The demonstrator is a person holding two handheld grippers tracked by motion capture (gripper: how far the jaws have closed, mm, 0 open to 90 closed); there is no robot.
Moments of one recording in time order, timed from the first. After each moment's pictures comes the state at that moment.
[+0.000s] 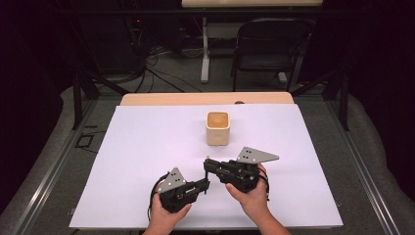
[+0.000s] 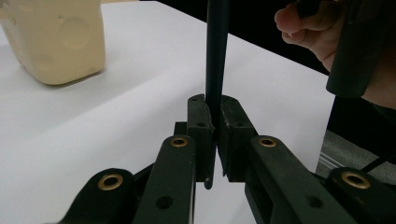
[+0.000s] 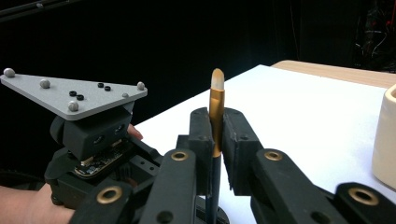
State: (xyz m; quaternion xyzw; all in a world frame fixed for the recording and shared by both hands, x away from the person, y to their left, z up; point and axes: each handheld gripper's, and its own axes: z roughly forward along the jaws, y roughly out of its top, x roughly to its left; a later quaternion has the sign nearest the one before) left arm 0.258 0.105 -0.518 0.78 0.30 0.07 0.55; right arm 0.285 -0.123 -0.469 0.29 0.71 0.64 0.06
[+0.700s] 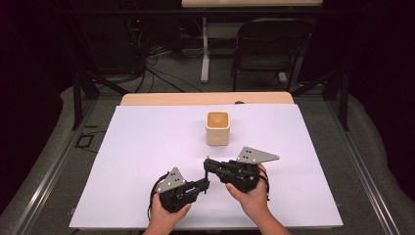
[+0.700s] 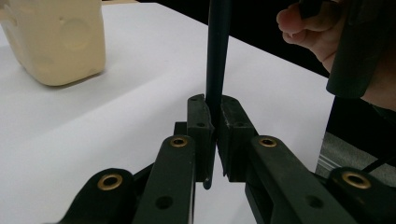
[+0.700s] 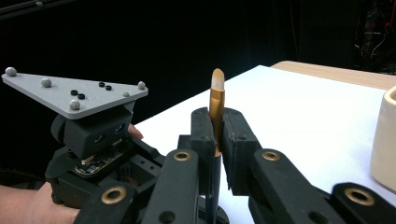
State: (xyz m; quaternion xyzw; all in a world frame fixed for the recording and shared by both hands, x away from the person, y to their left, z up) left arm 0.258 0.105 -0.518 0.77 0.30 0.07 0.55; right arm 0.285 -0.123 -0.468 0.28 0.71 0.64 0.06
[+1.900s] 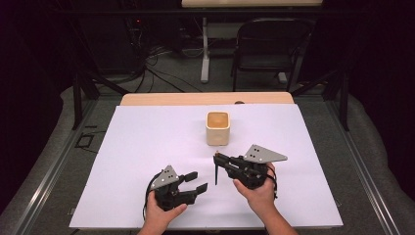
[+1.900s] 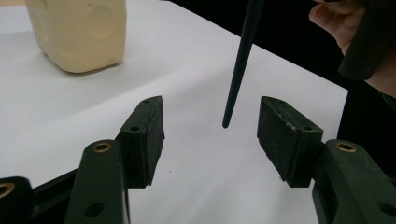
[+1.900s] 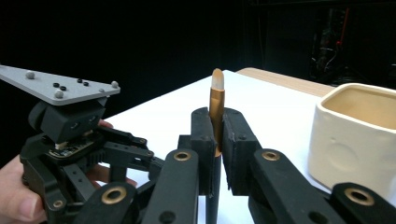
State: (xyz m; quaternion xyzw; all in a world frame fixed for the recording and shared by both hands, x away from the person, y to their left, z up) left arm 0.269 0.122 -0.529 0.76 0.32 0.06 0.56; right arm 0.288 -0.141 -0.465 0.29 0.71 0.62 0.13
